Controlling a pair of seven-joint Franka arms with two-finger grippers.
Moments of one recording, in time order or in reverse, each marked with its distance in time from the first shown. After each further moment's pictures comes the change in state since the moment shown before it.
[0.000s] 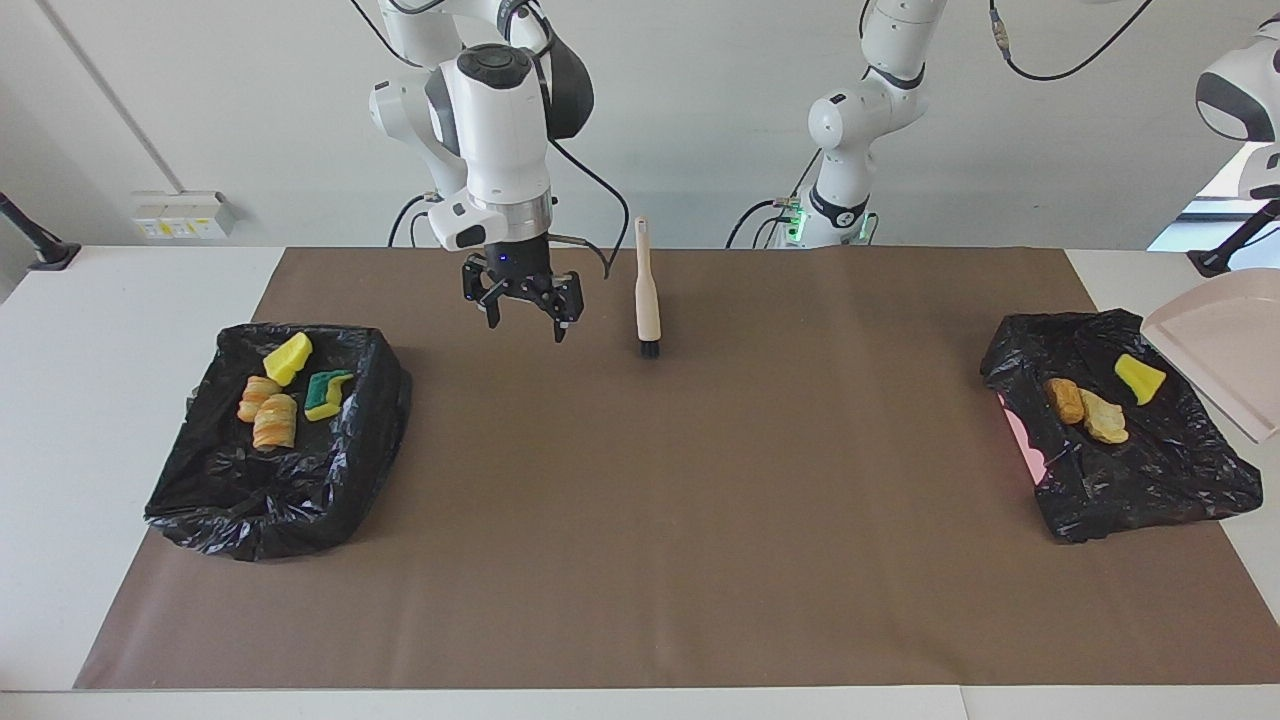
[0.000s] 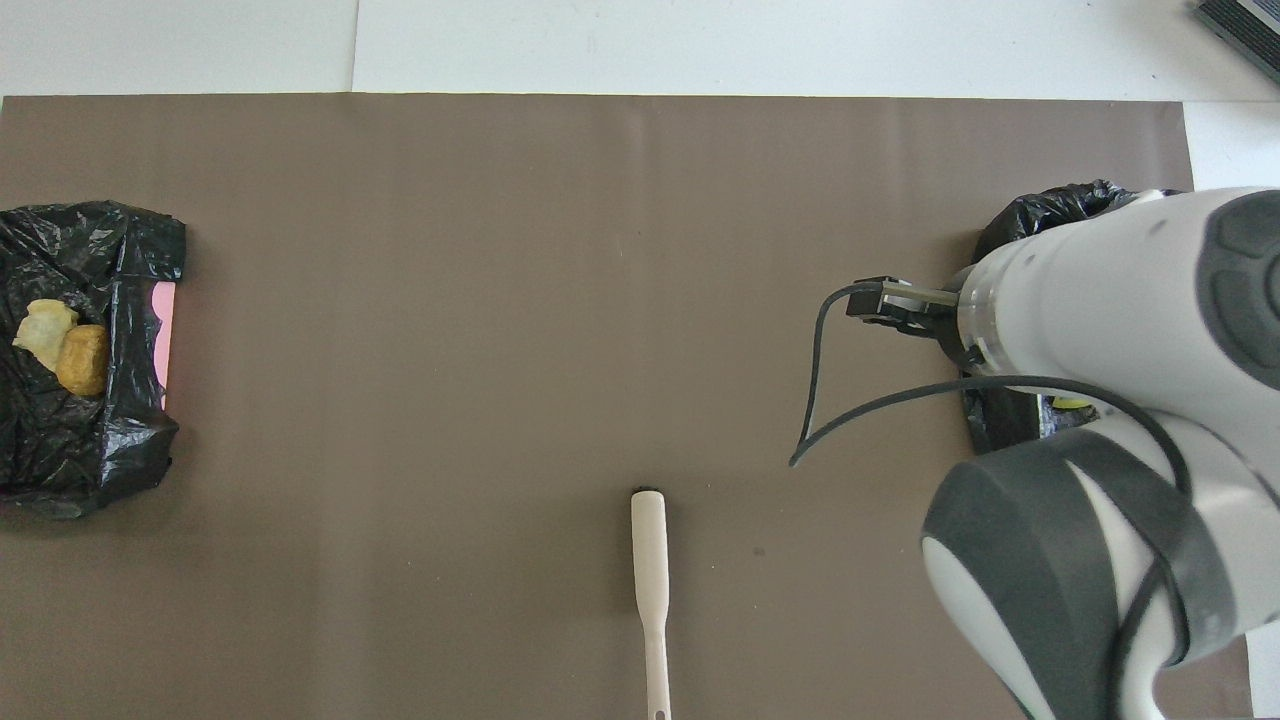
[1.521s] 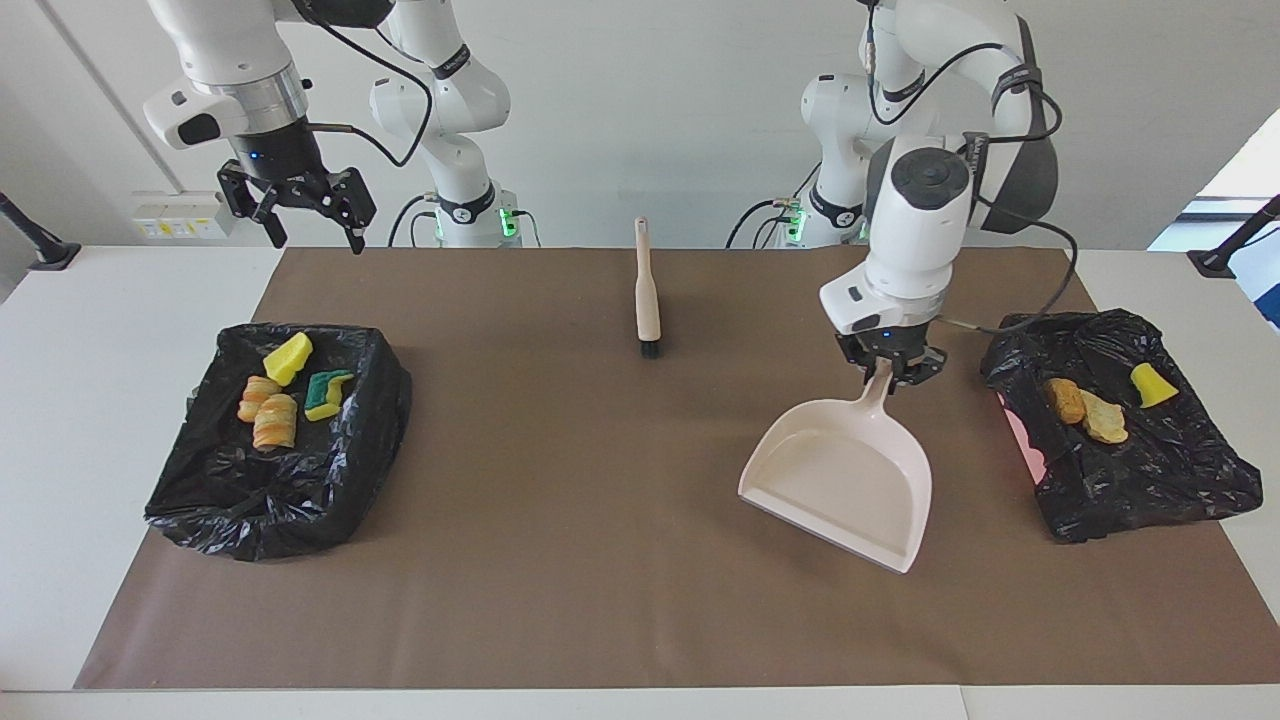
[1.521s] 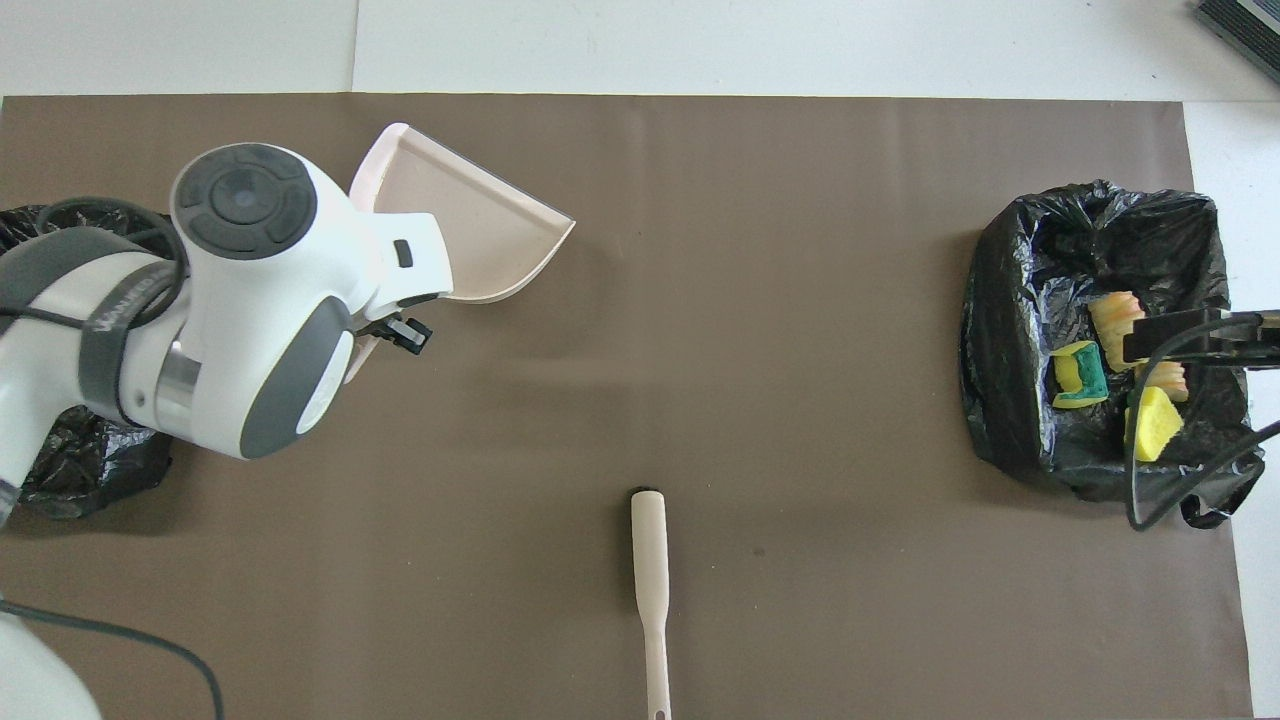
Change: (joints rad) left arm -0.803 0.207 -0.024 0.055 -0.586 -0.291 -1.427; right arm -0.050 -0.075 -0.259 0.057 0.092 -0.217 -0.519
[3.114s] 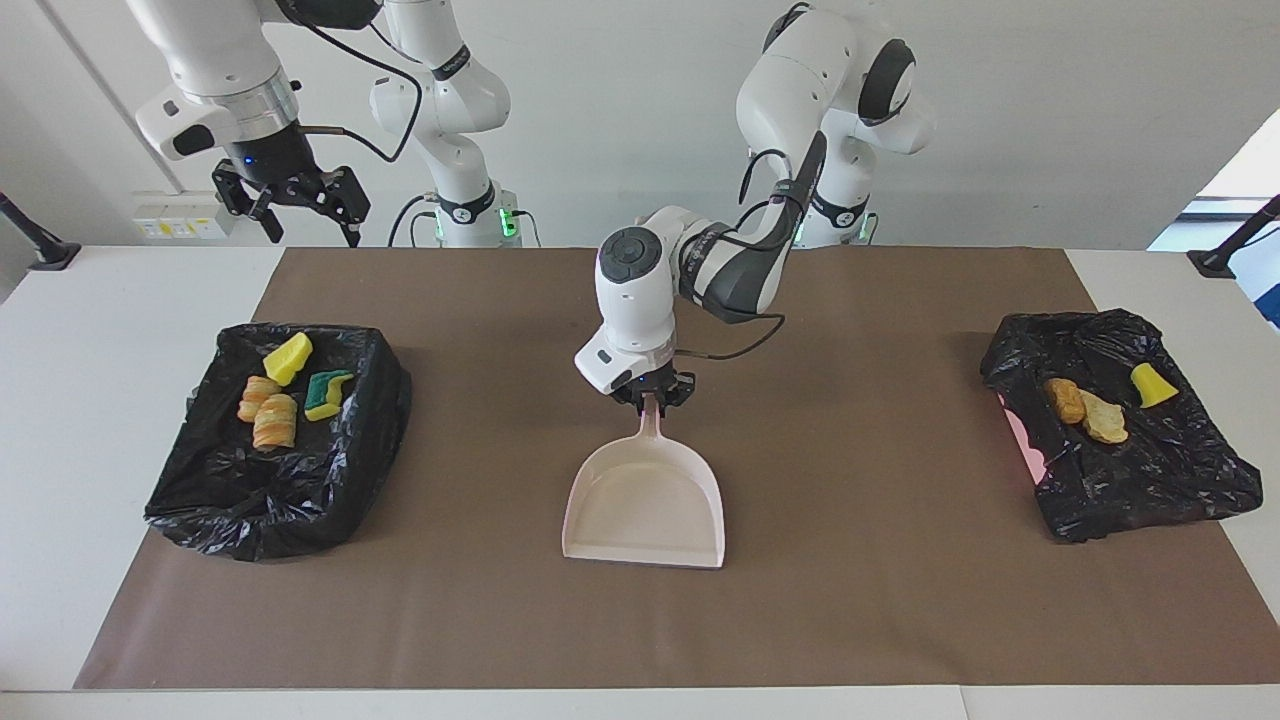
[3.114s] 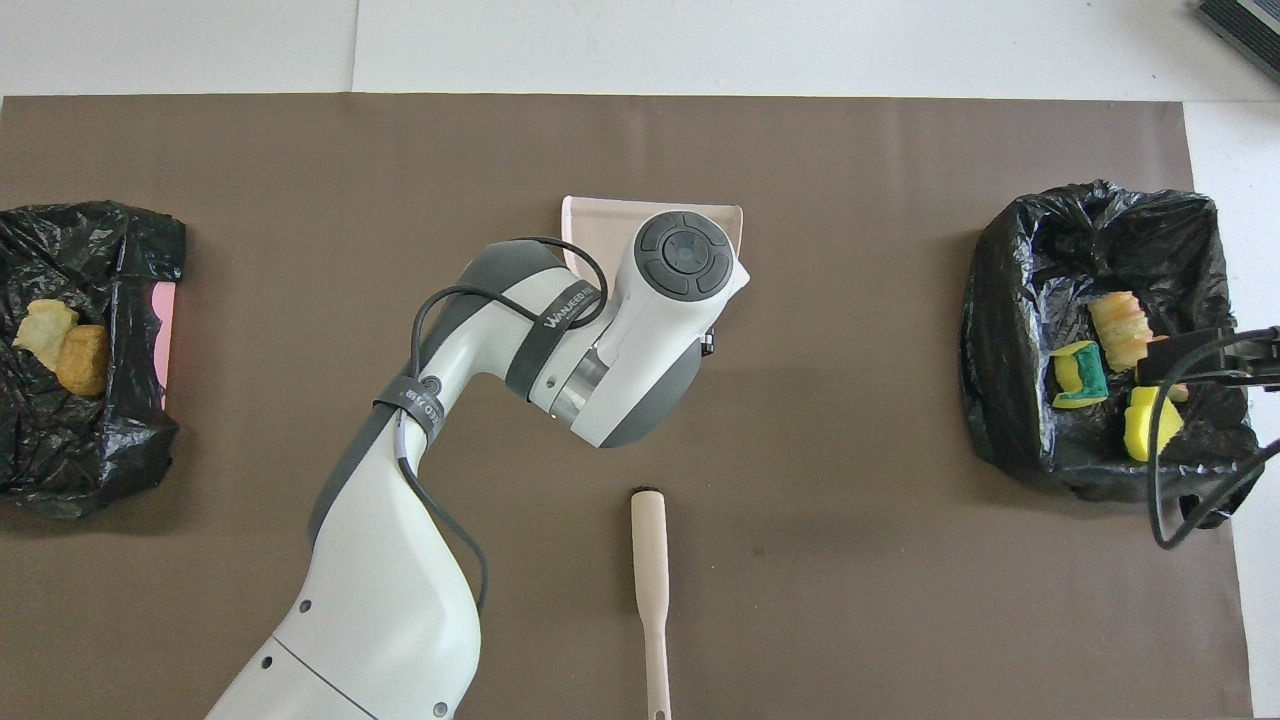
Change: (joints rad) left arm -0.315 0.417 0.034 0.407 -0.130 -0.008 -0.678; right arm -0.019 0.009 0.004 0.018 -0.030 -0.080 -0.045
